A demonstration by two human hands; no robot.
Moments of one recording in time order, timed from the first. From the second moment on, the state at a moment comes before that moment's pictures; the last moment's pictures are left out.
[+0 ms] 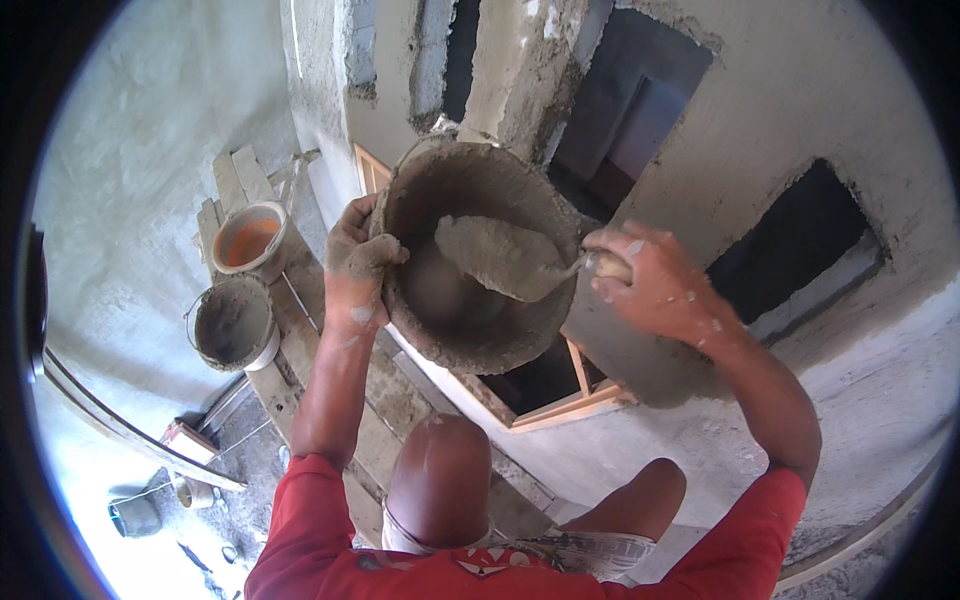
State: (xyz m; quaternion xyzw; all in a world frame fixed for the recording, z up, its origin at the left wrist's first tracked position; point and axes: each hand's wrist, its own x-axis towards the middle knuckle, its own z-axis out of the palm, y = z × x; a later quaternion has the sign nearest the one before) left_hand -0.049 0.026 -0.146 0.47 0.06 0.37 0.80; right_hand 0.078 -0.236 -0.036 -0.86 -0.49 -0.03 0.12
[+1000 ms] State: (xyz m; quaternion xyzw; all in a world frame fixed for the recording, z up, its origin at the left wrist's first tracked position) left_hand -0.074 0.034 -0.143 0.49 0.07 0.39 0.78; right_hand 0.069 -0.195 0.023 -0.81 -0.56 -0.14 -0.13
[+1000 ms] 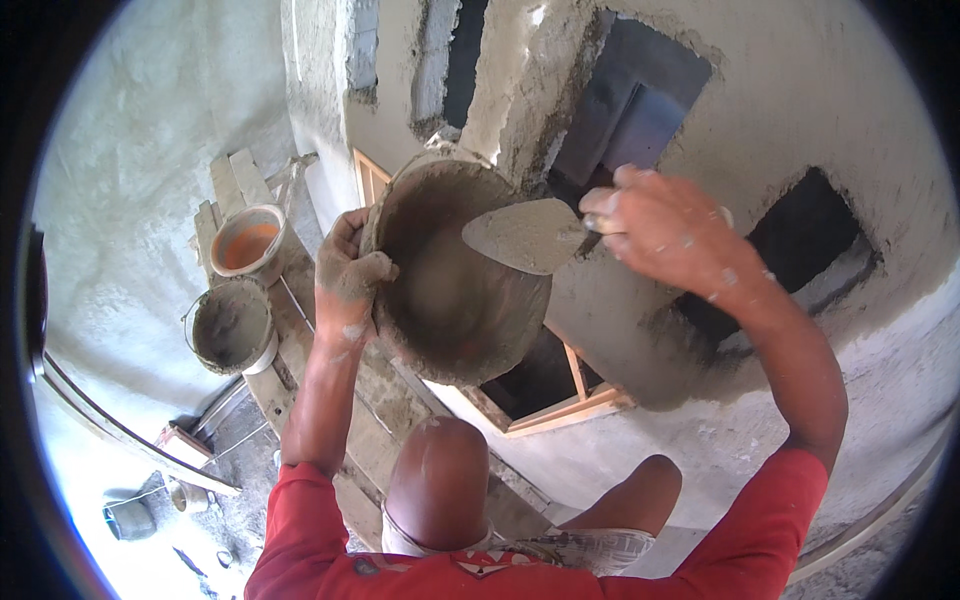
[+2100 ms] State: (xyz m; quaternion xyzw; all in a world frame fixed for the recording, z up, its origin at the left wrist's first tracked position) left_hand -0.071 0.048 -0.150 0.46 0.04 0.40 0.79; right_hand 0.070 -0.219 0.016 -0.82 -0.55 -0.11 0.09
